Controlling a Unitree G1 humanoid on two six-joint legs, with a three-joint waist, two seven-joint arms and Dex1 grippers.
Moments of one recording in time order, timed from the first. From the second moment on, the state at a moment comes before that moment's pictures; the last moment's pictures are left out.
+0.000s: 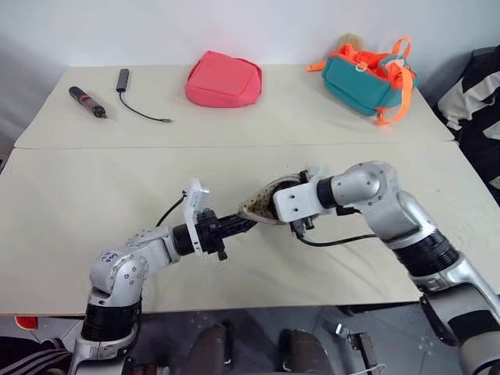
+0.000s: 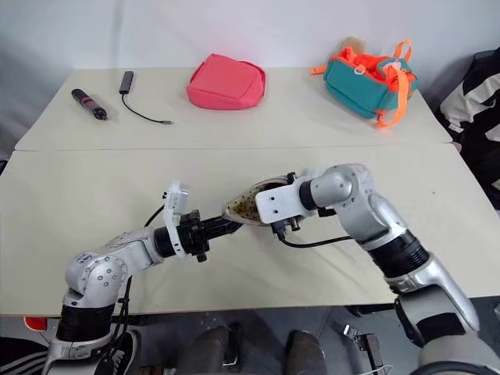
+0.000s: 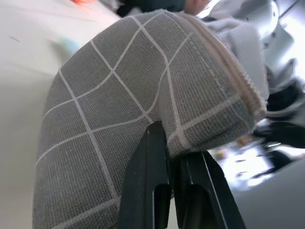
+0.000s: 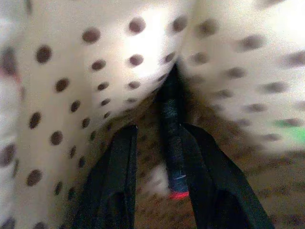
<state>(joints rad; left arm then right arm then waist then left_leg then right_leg) -0.32 0.33 0.13 -0.31 -0.98 1.02 -0.60 -0.82 -0.70 0.42 -0.16 -0.20 0.23 1.32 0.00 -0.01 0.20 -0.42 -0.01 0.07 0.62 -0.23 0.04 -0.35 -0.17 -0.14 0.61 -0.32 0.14</state>
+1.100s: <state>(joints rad) -0.22 0.38 0.07 -0.24 -0.86 0.87 -0.57 -0.84 -0.59 0.59 0.03 -0.39 0.13 1.23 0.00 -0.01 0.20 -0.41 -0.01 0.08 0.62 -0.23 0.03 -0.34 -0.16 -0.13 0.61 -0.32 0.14</state>
